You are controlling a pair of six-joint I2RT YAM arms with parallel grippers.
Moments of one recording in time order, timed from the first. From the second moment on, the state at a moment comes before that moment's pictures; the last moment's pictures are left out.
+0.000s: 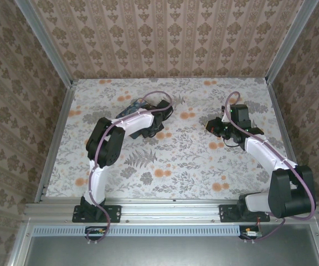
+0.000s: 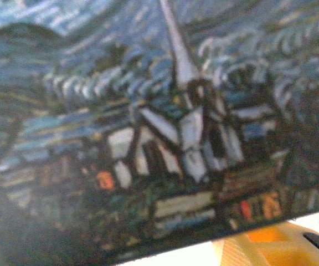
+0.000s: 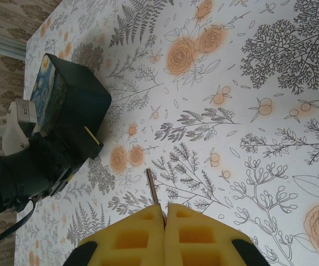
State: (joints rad) left arm -0.70 2.13 1.59 -0.83 -0.37 -1.14; right arm 0.11 1.32 0.80 -0.23 -0.45 0.60
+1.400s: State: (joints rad) left arm -0.59 1.96 1.45 -0.64 0.32 -1.02; right arm 0.39 1.32 0.71 -0.11 -0.59 0.57
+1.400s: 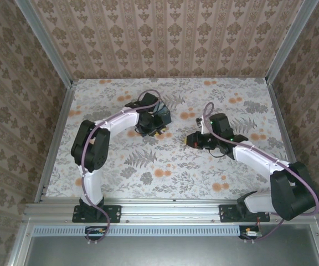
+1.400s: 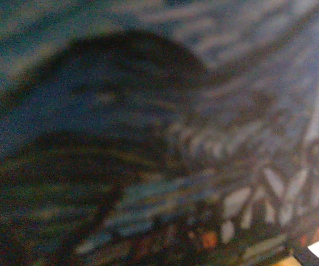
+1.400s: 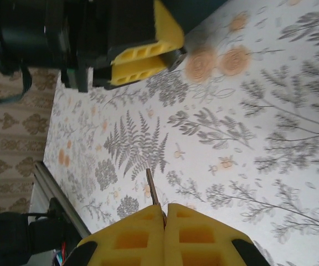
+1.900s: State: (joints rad) left arm -0.57 1.73 1.34 -0.65 0.59 -1.19; right arm 0.42 1.41 0.67 0.20 -0.64 0.58
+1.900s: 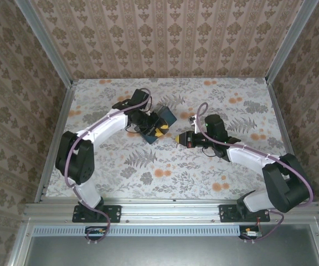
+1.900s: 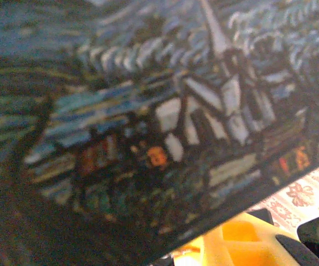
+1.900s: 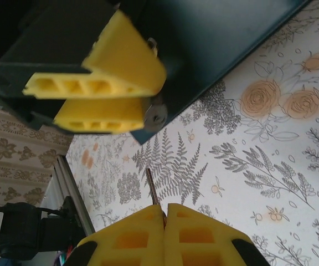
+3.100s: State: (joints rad) left arm -0.52 1.60 1.14 -0.47 0.66 -1.35; right arm 0.46 1.53 0.72 0.39 -0.70 0.63
